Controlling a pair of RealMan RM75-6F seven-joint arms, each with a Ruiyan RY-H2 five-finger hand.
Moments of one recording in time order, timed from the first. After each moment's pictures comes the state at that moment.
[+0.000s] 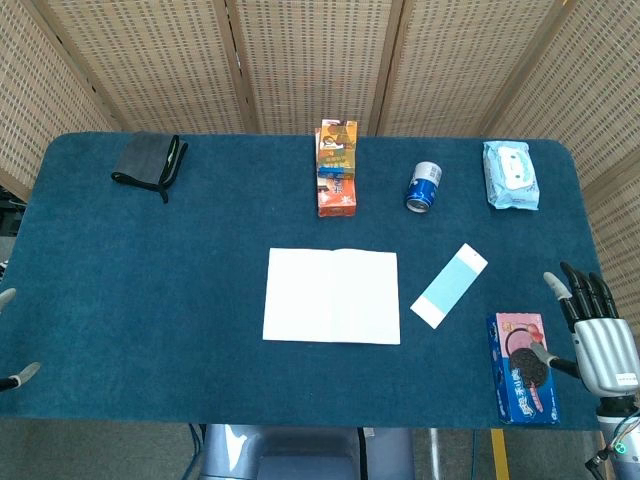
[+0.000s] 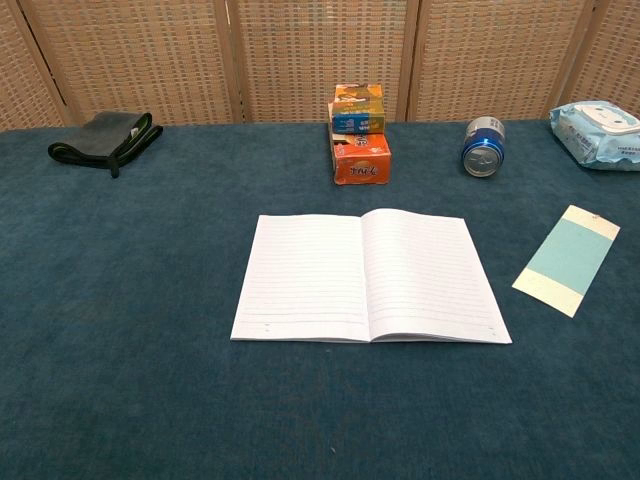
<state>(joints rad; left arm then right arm) 0.00 -0.98 -0.01 -1.69 1.50 1.53 -0.13 0.11 -1.07 0.08 -1.63 -1.59 1.54 0.05</state>
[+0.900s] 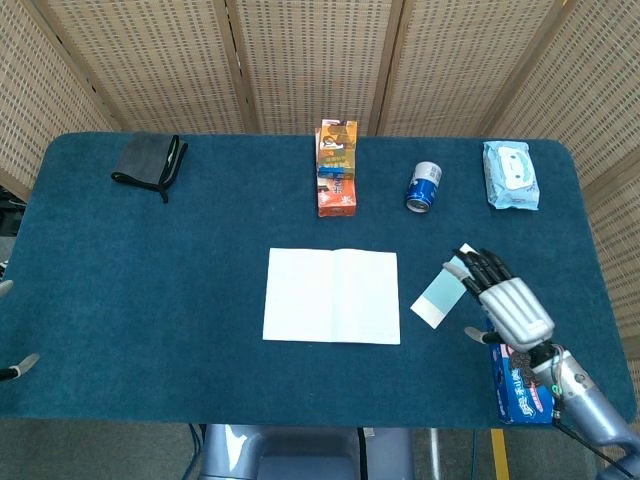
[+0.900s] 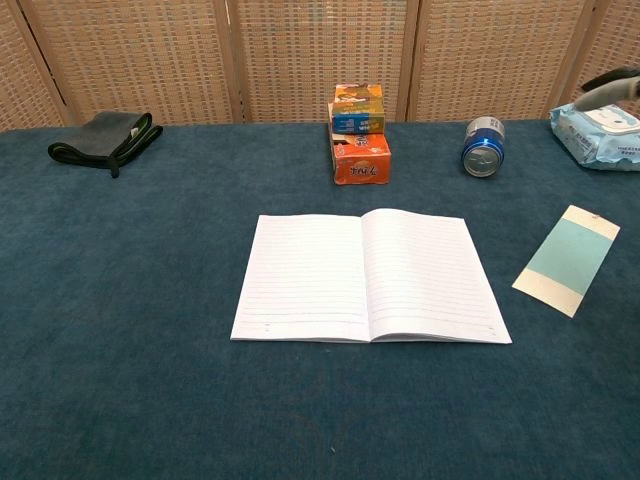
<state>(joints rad) -0.03 -0.98 -0.05 -1.71 1.42 1.47 -0.10 0.43 -1.07 0.10 -1.60 -1.69 1.14 0.09</state>
